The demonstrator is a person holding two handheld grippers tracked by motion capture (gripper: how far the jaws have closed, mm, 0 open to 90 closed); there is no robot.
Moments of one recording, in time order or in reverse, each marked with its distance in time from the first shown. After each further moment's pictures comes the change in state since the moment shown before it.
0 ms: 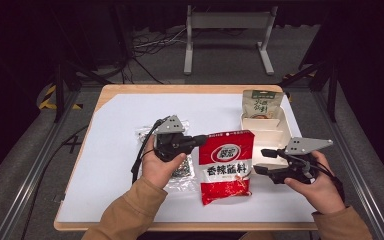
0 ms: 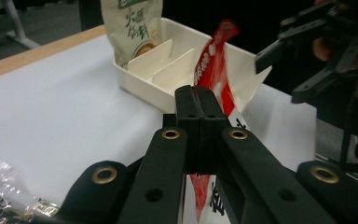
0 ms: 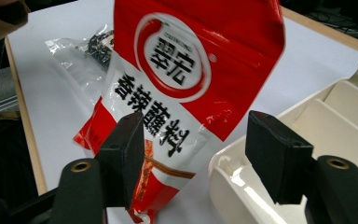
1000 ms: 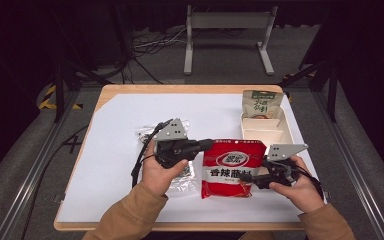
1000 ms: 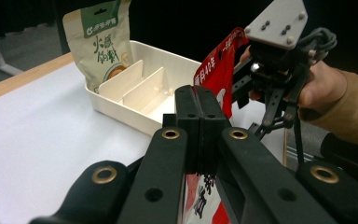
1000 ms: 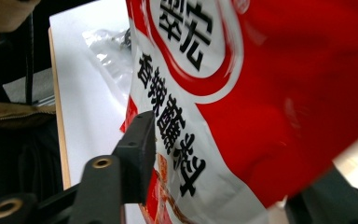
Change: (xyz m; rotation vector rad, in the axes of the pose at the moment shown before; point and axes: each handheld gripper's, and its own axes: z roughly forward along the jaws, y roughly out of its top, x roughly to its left) left arm -0.021 0.007 -0.007 -0.039 -0.061 0.058; right arm 0.008 -0.015 0.047 -0.001 0.169 0.005
